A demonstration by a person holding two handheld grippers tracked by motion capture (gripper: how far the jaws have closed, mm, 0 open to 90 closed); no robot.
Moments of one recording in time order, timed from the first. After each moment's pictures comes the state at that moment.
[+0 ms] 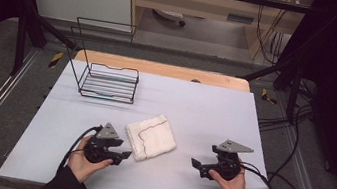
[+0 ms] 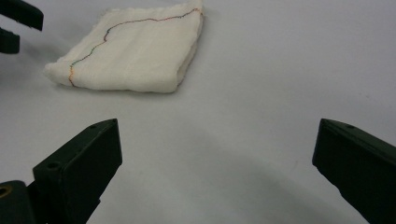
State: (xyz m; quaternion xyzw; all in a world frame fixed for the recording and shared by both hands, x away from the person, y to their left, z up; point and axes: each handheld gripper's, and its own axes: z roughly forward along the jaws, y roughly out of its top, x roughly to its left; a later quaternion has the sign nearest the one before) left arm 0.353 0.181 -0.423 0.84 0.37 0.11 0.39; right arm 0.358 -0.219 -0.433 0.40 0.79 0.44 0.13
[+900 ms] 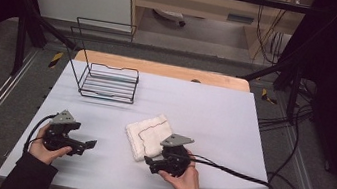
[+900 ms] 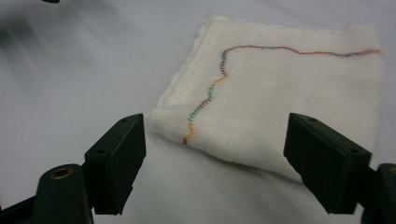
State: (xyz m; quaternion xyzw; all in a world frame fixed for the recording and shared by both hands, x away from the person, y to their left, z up) left arm 0.365 0.282 -0.429 0.80 0.42 0.13 0.41; right arm 0.354 -0.077 -0.429 0.34 0.84 0.41 0.11
